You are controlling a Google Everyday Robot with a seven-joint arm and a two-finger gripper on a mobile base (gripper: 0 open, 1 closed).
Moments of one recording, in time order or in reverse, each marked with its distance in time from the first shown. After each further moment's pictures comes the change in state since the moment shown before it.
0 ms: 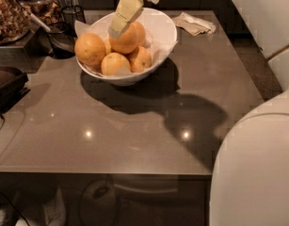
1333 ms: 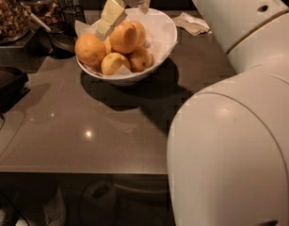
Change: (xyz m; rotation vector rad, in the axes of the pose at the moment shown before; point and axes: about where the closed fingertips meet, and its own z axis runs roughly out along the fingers) arm -0.025 -0.008 0.047 -0.007 0.063 0.115
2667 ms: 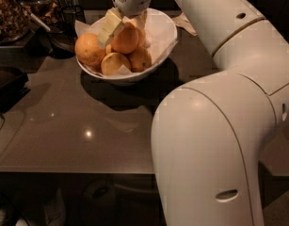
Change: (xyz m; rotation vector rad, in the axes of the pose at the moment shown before) arm 0.006 -0.005 0.040 -0.073 0.060 0.097
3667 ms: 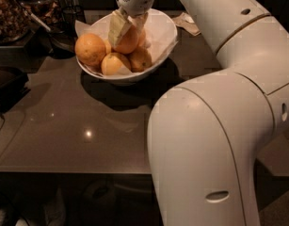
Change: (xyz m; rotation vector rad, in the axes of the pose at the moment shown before) arm 0.005 -0.004 -0.006 -0.001 0.001 0.001
